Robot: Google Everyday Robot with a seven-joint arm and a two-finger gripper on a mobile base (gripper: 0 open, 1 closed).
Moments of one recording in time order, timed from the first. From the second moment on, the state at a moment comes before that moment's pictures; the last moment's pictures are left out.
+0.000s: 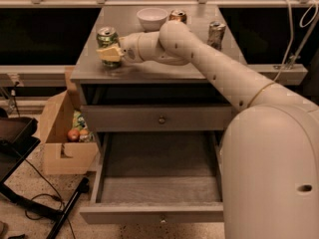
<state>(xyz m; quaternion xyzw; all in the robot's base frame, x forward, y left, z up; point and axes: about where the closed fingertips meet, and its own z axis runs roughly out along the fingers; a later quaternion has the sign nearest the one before) 0.779 0.170 0.845 -0.43 0.68 0.34 0.49</state>
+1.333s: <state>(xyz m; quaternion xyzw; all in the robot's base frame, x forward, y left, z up) 0.779 0.166 0.871 -0.43 0.68 0.34 0.49</state>
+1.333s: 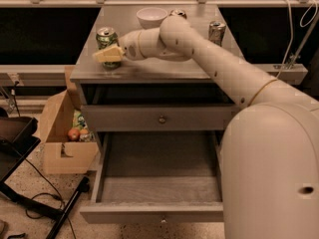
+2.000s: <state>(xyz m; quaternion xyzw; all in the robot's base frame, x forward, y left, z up) 0.784 0.136 0.937 -0.47 0.65 0.31 0.51</state>
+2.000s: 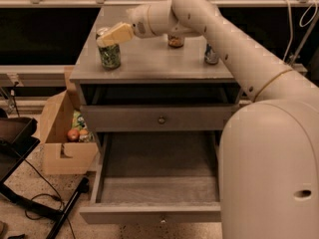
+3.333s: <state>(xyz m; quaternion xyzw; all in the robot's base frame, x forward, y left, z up) 0.587 -0.075 1.162 -0.54 0.62 0.13 0.55</state>
